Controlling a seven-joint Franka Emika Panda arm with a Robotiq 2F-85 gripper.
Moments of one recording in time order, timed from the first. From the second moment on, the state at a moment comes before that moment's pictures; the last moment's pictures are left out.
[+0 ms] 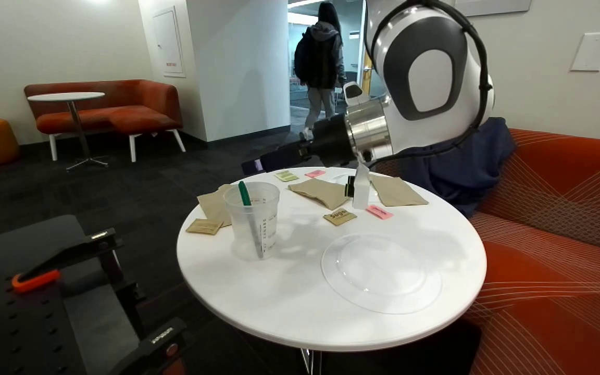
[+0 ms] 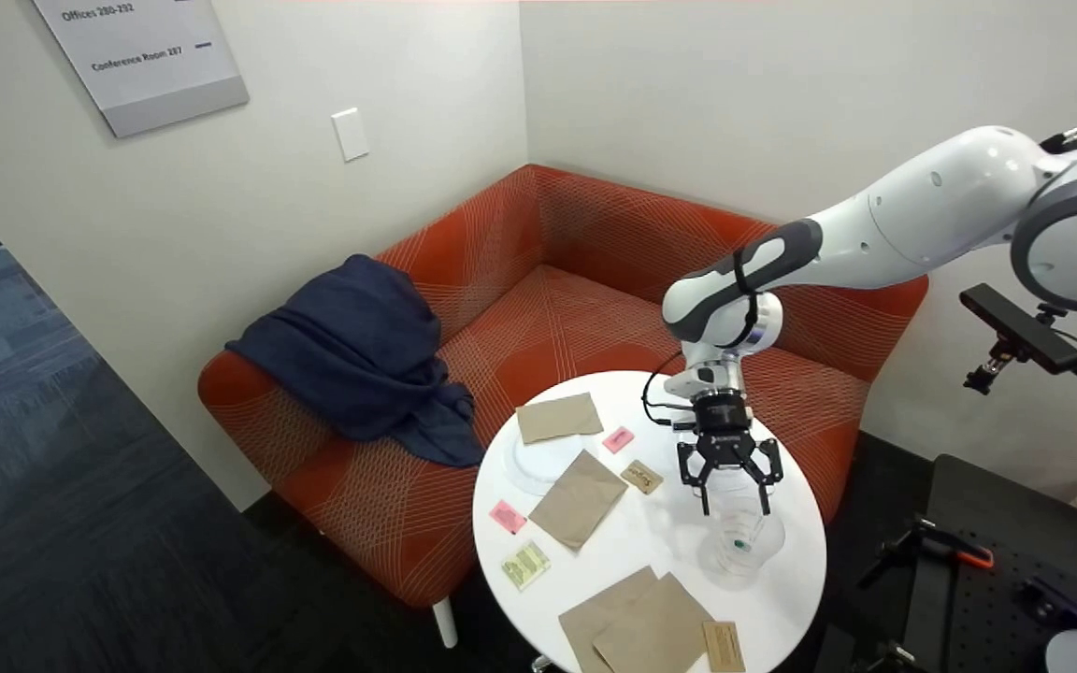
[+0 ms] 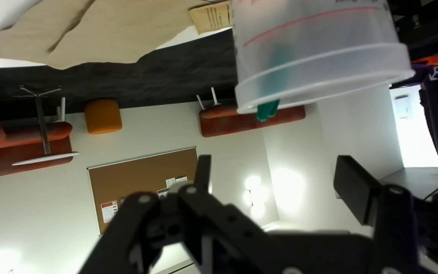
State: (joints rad) arm -0.29 0.78 0.02 -1.80 0.66 1.51 -2.58
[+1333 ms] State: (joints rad) arm -0.18 0.35 0.02 -1.93 0.61 1.49 -2.45
